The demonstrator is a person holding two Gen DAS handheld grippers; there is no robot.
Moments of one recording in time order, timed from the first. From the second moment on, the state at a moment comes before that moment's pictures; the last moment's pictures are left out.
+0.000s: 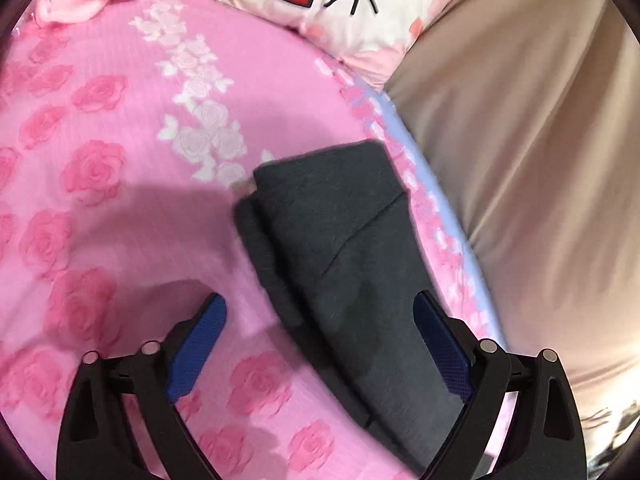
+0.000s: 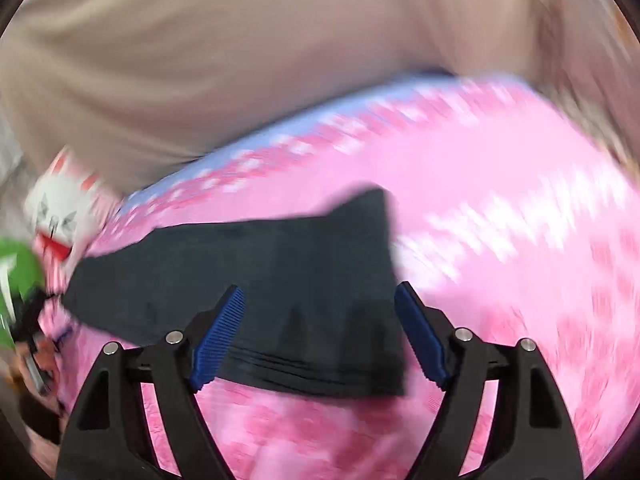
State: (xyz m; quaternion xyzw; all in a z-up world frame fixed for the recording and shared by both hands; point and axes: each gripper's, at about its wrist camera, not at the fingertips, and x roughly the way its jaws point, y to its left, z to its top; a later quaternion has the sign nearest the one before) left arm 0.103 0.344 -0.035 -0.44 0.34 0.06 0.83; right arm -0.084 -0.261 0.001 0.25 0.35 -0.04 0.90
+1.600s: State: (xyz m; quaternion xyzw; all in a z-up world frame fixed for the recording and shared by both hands) left arm 0.036 0.272 -0.047 -0.42 0.40 -0.06 0.81; right arm -0.161 -0.220 0.050 0.11 0.33 0.02 0.94
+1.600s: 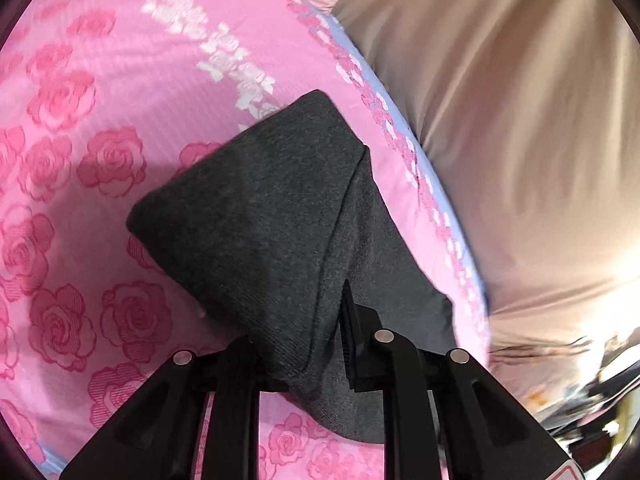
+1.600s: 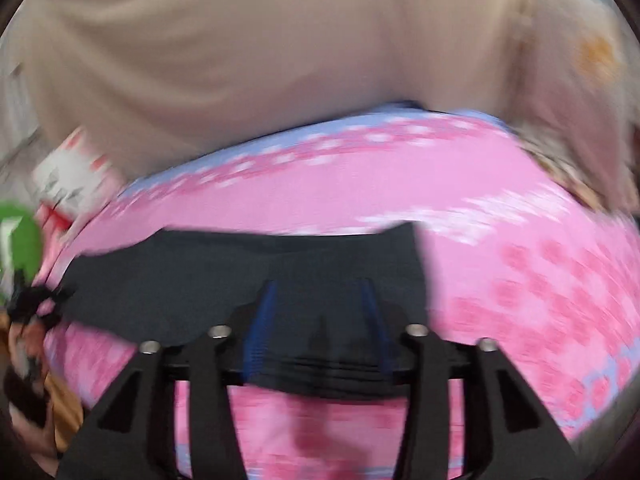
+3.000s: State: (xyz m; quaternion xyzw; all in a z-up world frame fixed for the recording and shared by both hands) left arm 0.018 0.137 0.098 -0.24 0.32 -0.18 0.90; right arm -0.148 -0.235 0.027 0.15 0.32 -0.04 0.93
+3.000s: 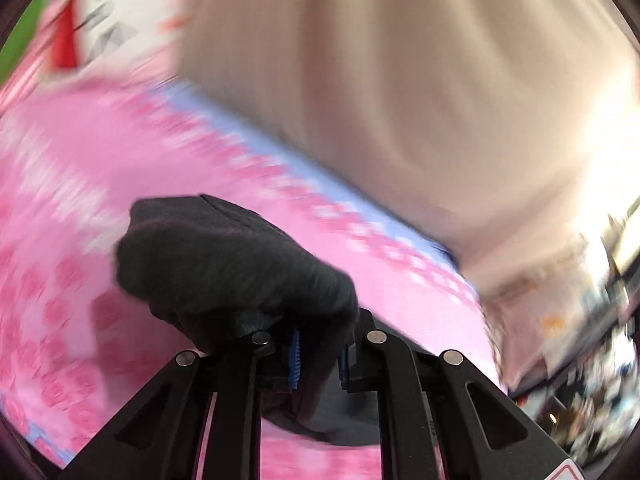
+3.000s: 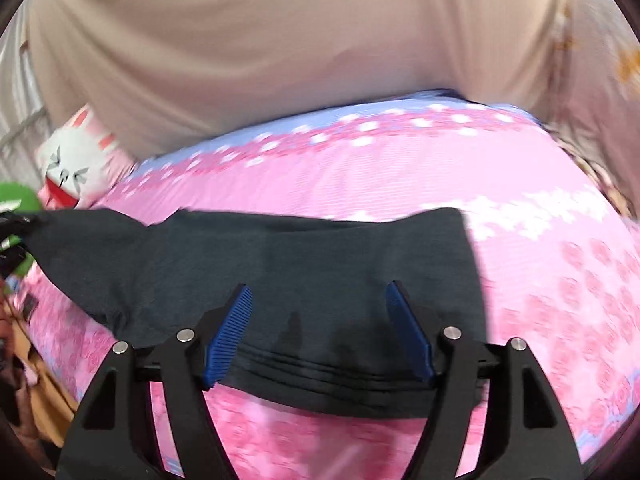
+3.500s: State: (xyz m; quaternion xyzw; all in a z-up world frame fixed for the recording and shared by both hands) left arm 0.004 -0.048 0.046 -0.12 0.45 -0.28 0.84; right arm -0.176 -0.289 0.014 0.20 0.32 -0.06 0.93
